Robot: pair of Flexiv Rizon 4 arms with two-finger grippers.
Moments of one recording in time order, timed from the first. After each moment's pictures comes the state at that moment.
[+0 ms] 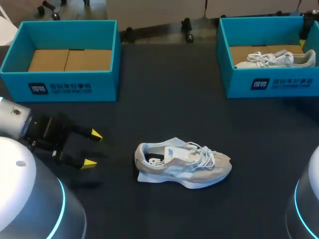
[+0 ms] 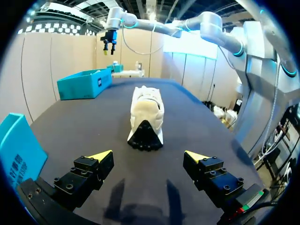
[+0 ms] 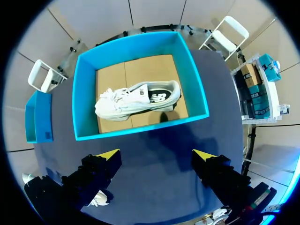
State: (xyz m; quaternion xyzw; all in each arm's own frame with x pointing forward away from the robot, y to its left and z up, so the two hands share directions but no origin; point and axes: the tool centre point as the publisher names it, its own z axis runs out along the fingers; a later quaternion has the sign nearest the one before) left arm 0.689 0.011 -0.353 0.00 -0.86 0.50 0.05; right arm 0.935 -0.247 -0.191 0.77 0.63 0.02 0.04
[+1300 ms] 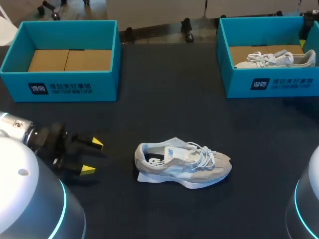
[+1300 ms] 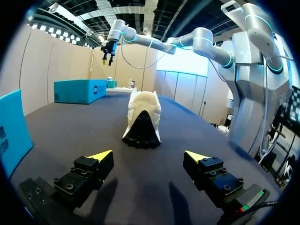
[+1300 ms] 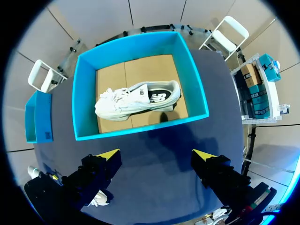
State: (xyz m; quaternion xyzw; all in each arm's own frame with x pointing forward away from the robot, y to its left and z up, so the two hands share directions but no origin) left arm 0.689 0.016 -0.391 -0.01 -0.81 0.58 0.09; right arm 0.935 -0.247 -0.191 0.77 0.63 0.02 0.04
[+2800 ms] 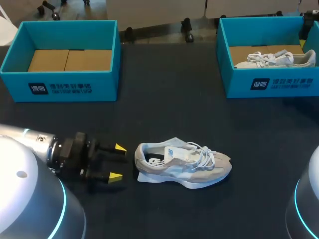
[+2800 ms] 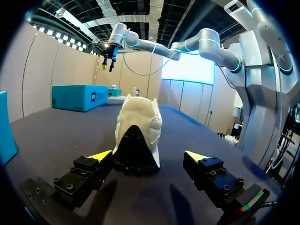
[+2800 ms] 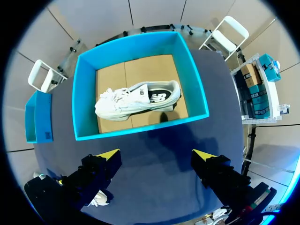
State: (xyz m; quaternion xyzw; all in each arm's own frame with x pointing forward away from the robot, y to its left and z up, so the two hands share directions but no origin) left arm 0.667 -0.063 -0.391 0.02 -0.79 0.61 0.07; right arm 0.935 -0.247 -0.191 0.77 0.63 0.02 0.04
